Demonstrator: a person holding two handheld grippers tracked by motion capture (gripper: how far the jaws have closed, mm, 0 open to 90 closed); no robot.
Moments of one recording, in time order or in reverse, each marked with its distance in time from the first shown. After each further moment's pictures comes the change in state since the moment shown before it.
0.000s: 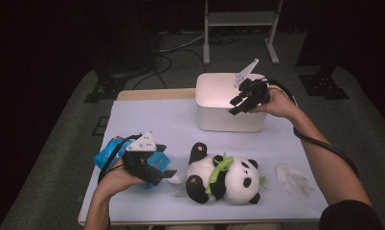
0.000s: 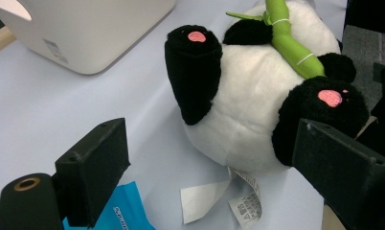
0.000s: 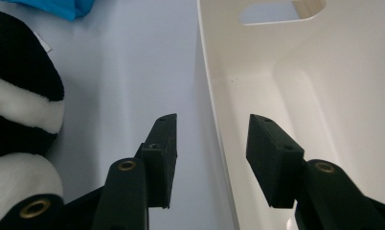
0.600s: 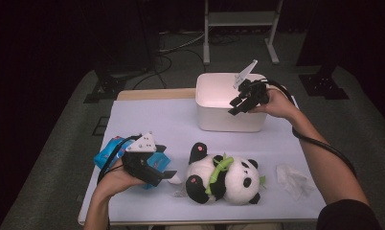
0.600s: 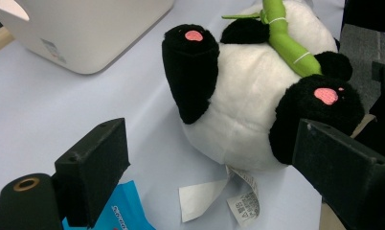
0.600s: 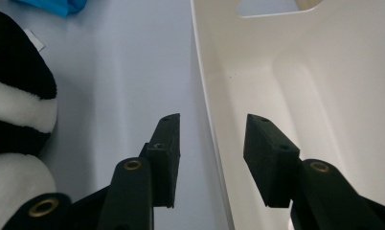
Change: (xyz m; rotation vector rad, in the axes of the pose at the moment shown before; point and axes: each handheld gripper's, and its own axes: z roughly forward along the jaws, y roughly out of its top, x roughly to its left) left arm -0.001 -0.001 -0.001 0.000 -0.004 0.002; right arm -0.004 -0.003 0.006 0.009 0.006 0.008
